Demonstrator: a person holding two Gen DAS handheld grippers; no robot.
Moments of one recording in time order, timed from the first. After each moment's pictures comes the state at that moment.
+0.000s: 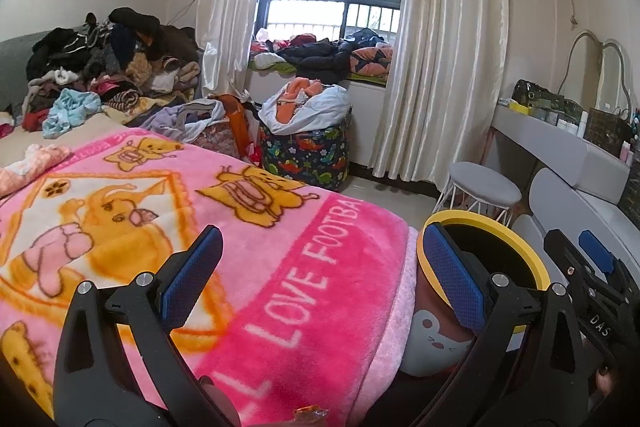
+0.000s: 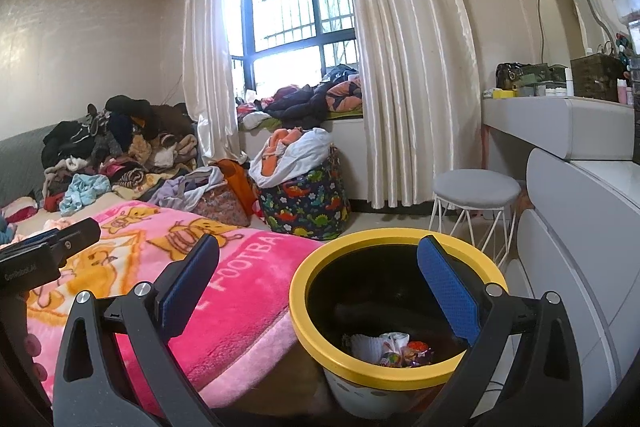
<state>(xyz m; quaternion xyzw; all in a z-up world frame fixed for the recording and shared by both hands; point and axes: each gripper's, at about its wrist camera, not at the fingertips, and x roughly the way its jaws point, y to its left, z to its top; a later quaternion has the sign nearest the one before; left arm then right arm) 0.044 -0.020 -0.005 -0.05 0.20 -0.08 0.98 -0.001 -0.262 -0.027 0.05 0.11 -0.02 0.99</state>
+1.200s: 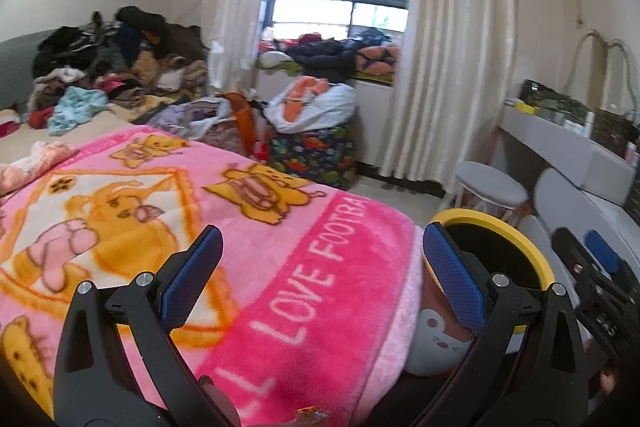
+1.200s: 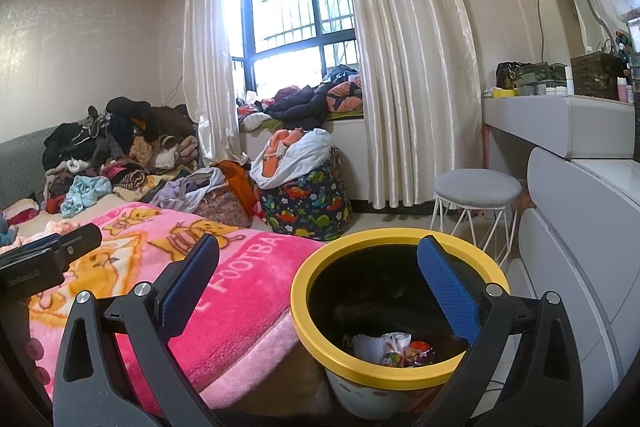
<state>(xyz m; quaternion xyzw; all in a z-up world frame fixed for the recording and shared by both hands) 0.045 -0.017 -0.006 -0.06 0.20 -0.06 0.98 -0.003 -0.255 -0.025 0.05 0.11 -0.02 0.99</state>
